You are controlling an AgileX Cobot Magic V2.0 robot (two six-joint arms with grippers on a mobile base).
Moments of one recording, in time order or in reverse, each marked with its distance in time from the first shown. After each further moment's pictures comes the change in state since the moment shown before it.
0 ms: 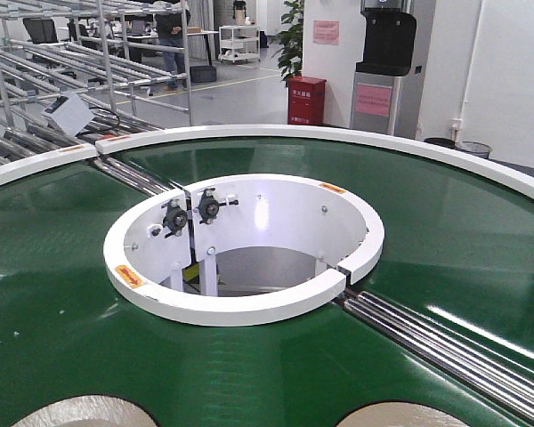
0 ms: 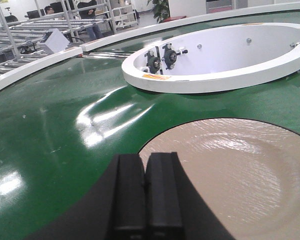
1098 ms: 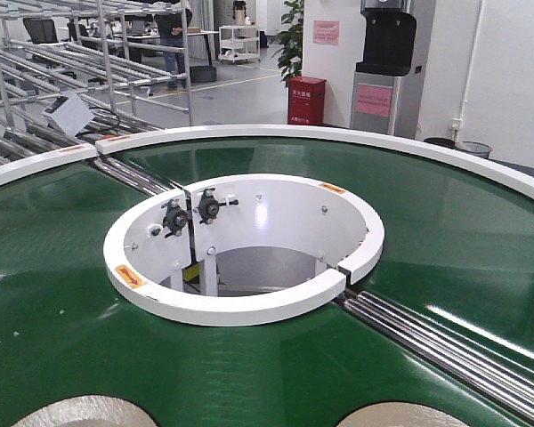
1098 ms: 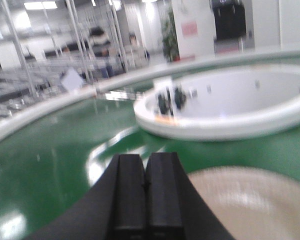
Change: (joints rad) left arm 0.000 0.000 0.000 -0.002 -0.200 -0.023; right arm 0.000 0.000 0.000 0.000 -0.350 0.000
